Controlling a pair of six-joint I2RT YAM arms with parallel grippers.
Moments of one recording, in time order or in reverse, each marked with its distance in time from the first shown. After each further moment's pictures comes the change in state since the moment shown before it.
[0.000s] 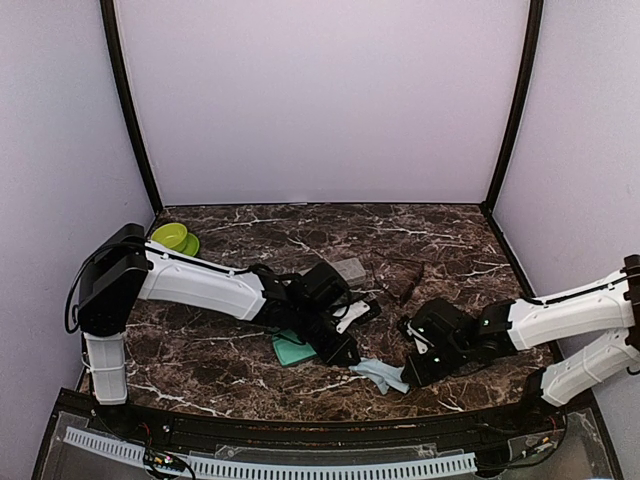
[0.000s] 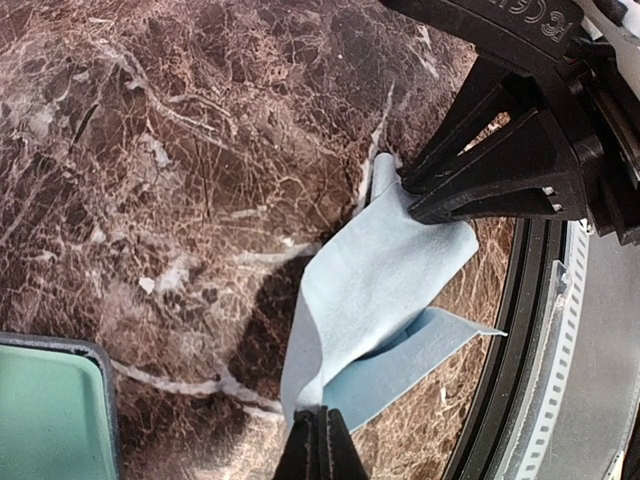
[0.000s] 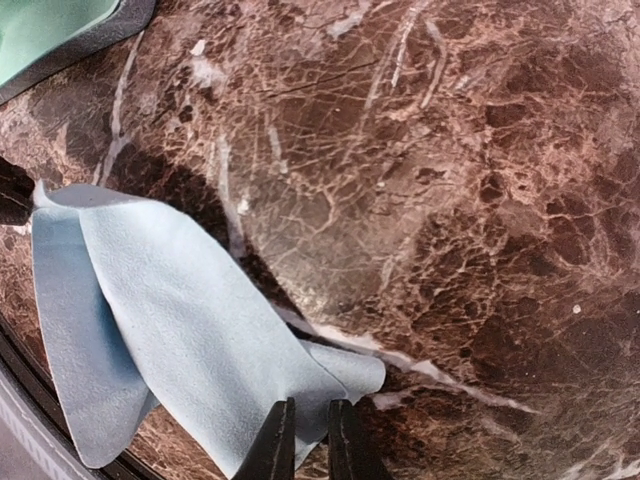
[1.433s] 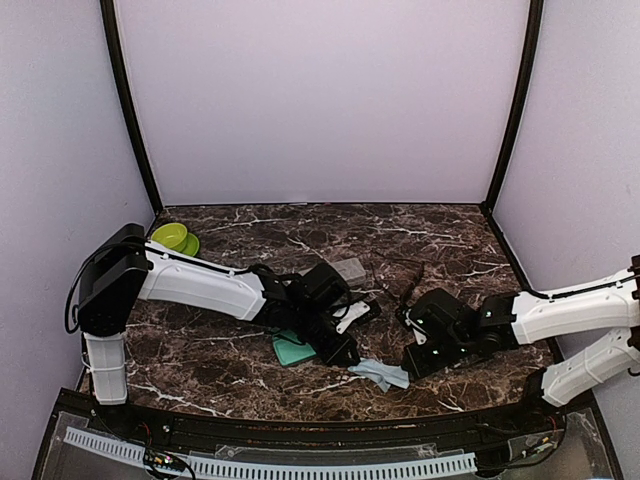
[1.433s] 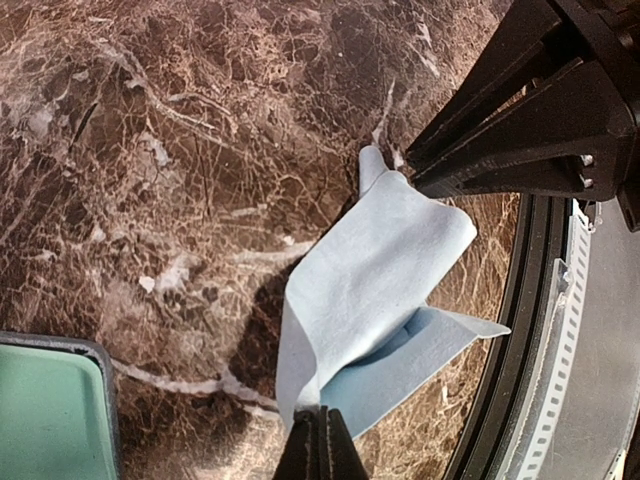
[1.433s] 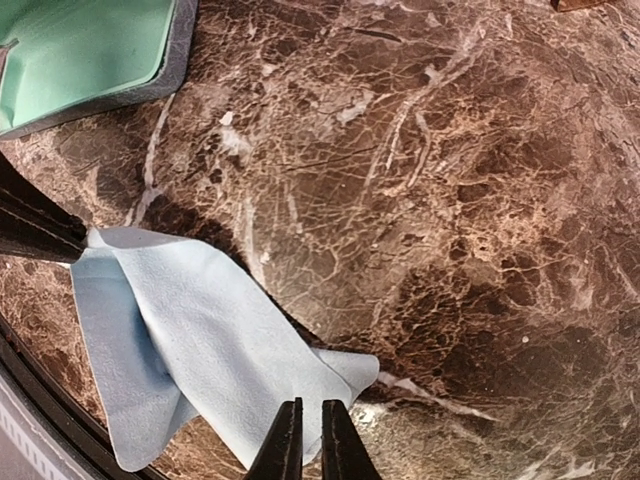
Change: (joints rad) left arm -0.001 0.000 0.000 -0.003 -0.002 0.005; right arm 0.008 -0.026 0.068 -0.060 0.080 -0.039
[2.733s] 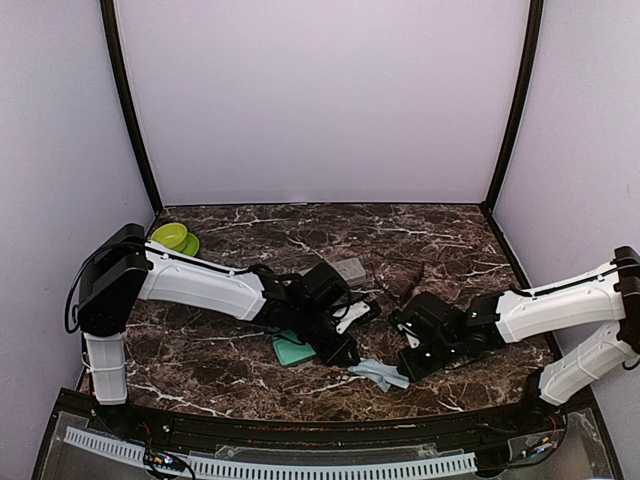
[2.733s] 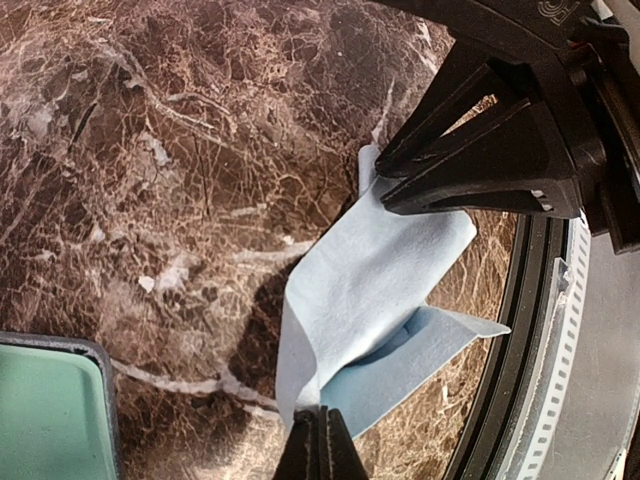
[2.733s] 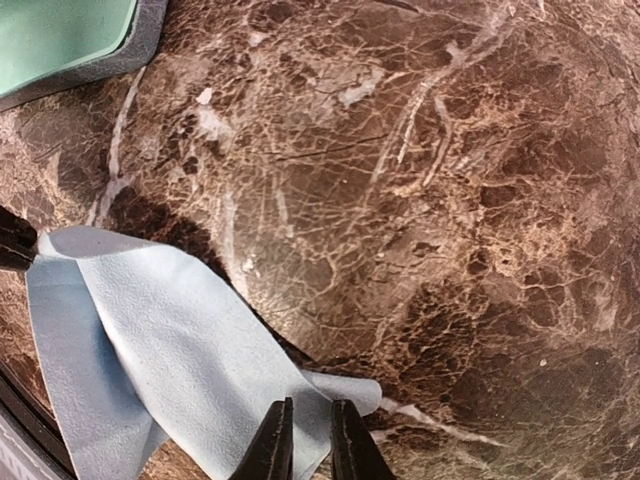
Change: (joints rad) left arm 0.000 0.000 0.001 -0.001 0.000 0.002; right arm 0.000 0.105 0.028 0.008 -0.002 -0.034
